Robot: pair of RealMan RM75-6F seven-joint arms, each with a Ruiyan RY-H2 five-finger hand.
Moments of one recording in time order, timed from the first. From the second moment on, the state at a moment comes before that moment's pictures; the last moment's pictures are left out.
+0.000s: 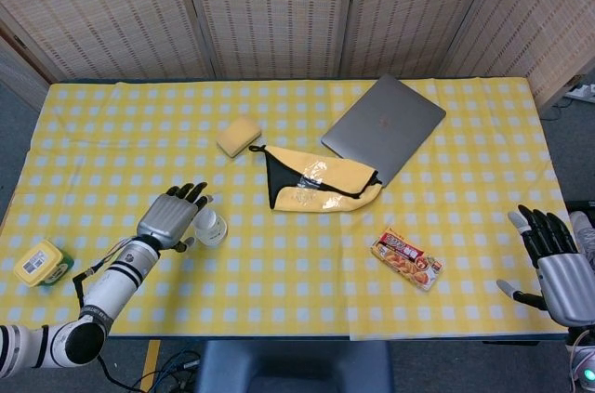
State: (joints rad) left arm -0.97 -1.11 -0.07 -1.97 0.56 0.93 0.78; right arm 0.05 -1.06 0.02 -1.59 -1.63 1.56 0.08
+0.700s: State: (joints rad) left arm -1.04 -1.15 -0.04 -1.88 0.53 0.90 0.74; right arm 0.05 -1.06 0.03 -1.59 -1.62 1.56 0.08
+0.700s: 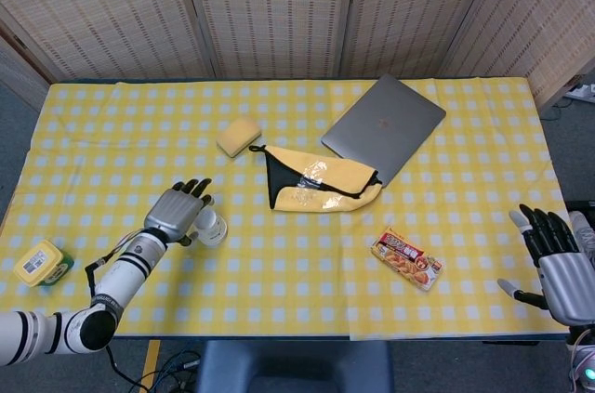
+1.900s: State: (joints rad) left arm -1.12 -1.12 -0.01 -1.98 0.47 0.99 0.77; right arm 0.05 -1.05 0.03 -1.59 -1.63 1.57 0.10
